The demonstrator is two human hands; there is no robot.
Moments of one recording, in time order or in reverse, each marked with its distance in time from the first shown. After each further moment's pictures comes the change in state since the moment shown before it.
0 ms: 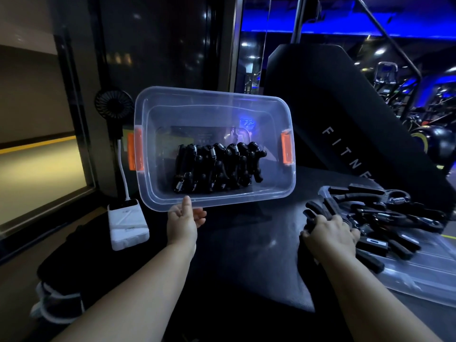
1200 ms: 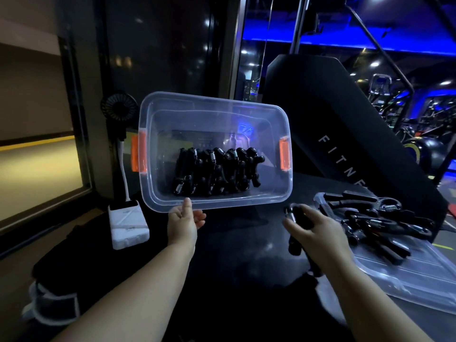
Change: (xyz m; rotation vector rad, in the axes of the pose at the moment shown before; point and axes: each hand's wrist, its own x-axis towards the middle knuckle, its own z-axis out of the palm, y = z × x) left_hand 0.003 -0.001 0.001 0.005 0.001 -0.005; right_hand -0.046 -0.008 -0.049 0.674 0.180 -0.266
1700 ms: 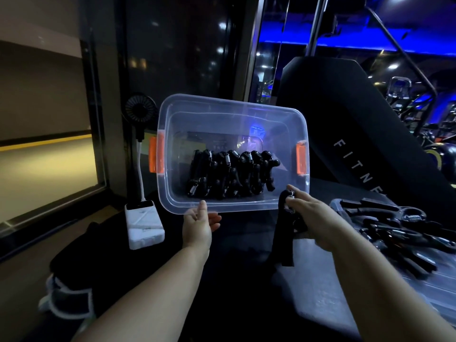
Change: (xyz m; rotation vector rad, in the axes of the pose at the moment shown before) left_hand 0.000 0.000 -0.001 -0.025 -0.025 -0.021; right_hand 0.045 -0.054 0.008 0.604 -0.520 0.306
